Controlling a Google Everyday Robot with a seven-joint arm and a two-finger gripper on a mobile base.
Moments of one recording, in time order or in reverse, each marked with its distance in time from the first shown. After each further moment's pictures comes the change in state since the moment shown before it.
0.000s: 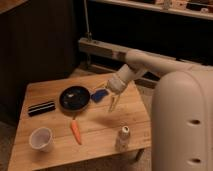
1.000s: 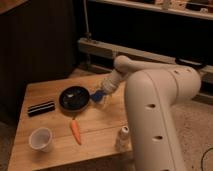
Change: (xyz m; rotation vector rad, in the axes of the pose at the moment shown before) arm 0.070 0.008 0.004 0.187 0.163 0.145
